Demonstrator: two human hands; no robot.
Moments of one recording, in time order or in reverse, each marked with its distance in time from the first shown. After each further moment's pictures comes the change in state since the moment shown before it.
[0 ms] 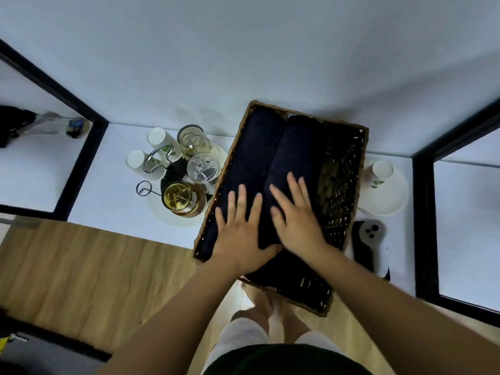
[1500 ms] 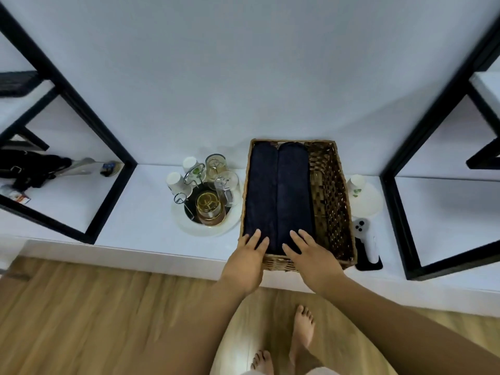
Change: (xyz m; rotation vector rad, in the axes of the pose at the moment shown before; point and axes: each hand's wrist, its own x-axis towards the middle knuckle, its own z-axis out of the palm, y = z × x) left_hand -0.097 -0.038 0.027 0.113 0.035 0.196; right_hand -0.130 -0.045 -0.002 -0.746 -0.348 -0.035
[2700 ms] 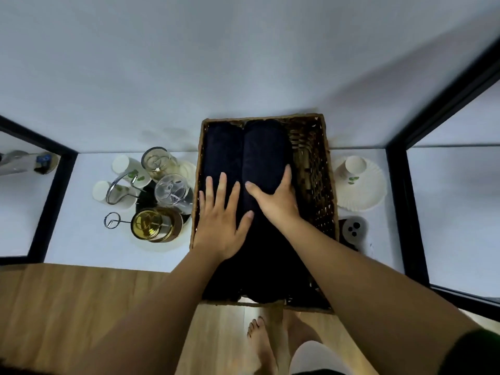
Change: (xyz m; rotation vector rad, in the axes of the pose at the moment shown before) left_hand 0.165 -0.007 -0.021 -0.026 0.259 -0.055; right_hand 0.183 0.082 -0.033 1.378 0.144 0.604
